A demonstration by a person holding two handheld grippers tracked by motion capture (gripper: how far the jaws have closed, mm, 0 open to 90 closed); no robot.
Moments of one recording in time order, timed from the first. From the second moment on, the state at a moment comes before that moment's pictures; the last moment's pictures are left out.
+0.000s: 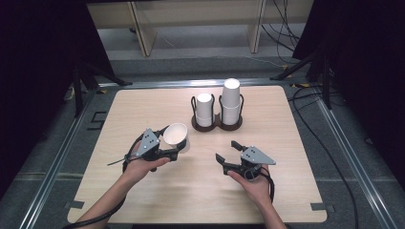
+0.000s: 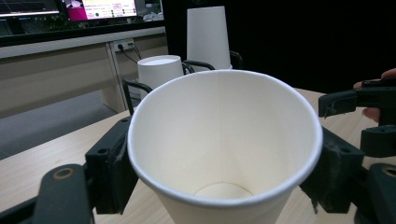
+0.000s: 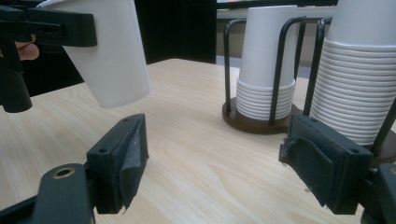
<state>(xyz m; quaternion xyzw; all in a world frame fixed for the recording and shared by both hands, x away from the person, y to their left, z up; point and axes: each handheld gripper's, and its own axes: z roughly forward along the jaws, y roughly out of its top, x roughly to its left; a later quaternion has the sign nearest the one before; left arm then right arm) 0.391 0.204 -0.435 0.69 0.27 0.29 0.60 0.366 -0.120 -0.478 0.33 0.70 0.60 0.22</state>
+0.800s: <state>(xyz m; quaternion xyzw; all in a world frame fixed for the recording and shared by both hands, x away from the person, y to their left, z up) 0.384 0.245 -0.441 0.69 0.32 0.32 0.57 0.367 -0.120 -0.479 0.33 0.70 0.60 0.22</state>
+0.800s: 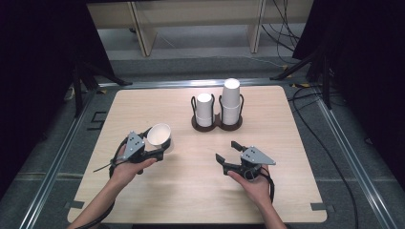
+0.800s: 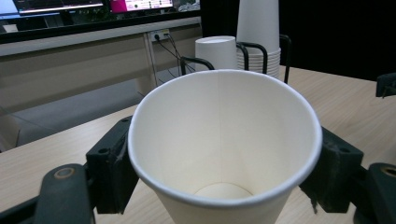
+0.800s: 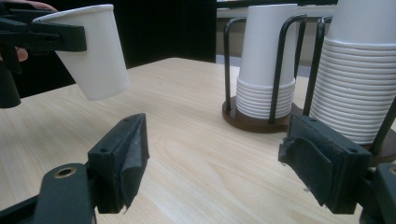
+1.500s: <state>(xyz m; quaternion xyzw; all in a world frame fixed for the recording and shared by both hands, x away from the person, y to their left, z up) 0.390 0.290 -0.453 0.66 0.38 0.38 0.52 0.366 -0.118 -0.478 0.33 0.70 0.60 0.21</state>
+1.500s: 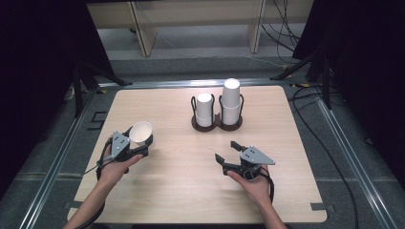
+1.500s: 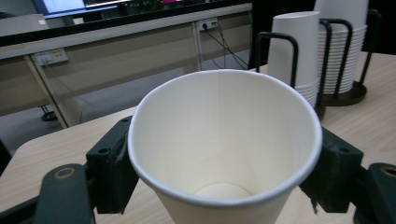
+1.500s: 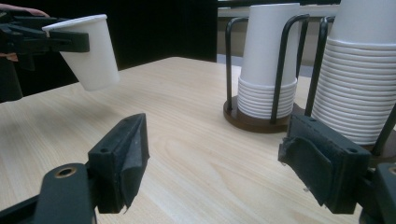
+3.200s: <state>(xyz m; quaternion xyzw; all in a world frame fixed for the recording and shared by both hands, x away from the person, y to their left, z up) 0.398 0.339 -0.490 0.62 0.50 0.41 0.44 0.366 -0.116 -0.479 0.33 0.70 0.60 0.21</state>
